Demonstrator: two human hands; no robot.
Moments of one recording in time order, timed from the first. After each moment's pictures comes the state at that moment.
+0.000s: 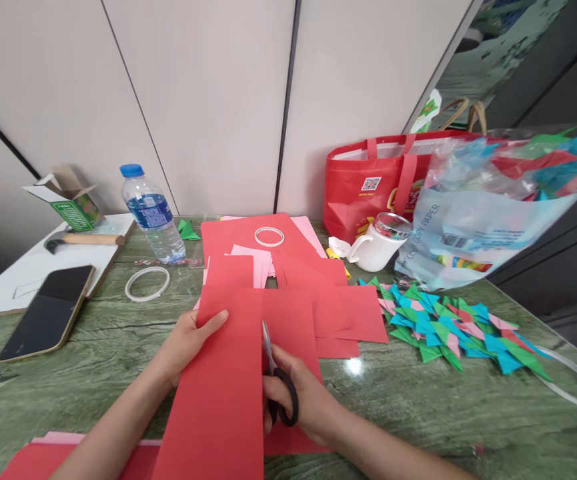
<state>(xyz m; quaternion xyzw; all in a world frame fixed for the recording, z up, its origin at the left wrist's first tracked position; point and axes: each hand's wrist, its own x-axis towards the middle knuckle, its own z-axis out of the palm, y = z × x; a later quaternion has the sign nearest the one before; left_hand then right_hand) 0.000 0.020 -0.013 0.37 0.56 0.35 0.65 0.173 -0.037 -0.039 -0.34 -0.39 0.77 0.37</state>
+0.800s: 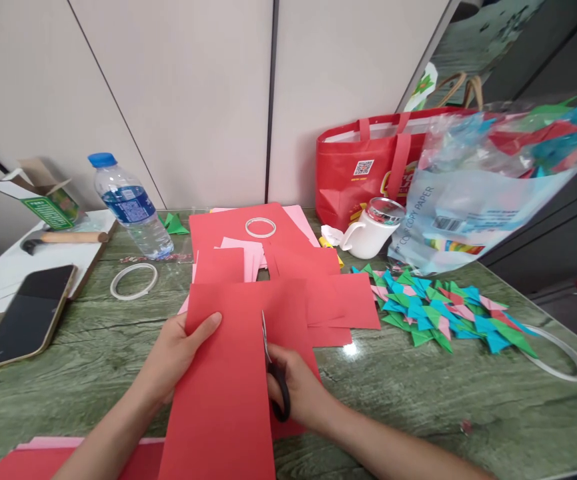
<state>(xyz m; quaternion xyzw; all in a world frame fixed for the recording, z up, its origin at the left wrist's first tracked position) 0.017 0.005 0.000 0.37 0.58 0.36 0.63 0.181 -0.037 -0.044 -0.34 -0.47 0.71 0.40</state>
